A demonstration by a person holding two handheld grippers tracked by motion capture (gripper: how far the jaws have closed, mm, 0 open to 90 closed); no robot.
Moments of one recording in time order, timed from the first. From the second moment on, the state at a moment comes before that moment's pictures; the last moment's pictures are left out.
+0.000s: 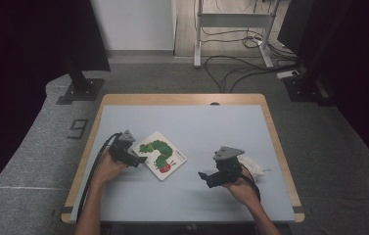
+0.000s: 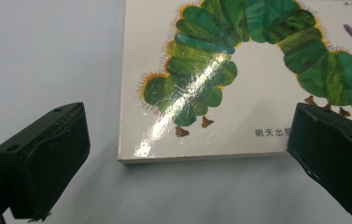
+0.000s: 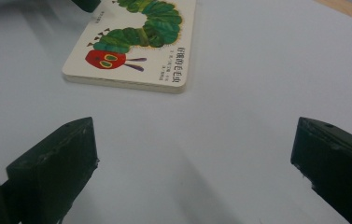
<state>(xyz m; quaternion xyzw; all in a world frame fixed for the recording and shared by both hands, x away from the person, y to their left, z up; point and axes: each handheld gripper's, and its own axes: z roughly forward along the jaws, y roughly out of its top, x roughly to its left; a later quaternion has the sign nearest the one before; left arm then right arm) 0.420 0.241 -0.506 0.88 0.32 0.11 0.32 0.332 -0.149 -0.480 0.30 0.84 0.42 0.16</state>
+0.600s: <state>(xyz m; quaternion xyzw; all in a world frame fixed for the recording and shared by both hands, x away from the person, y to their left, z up) 0.420 0.244 -0.521 0.87 0.32 0.07 0.36 0.330 -0.135 -0.494 0.29 0.85 0.42 0.14</state>
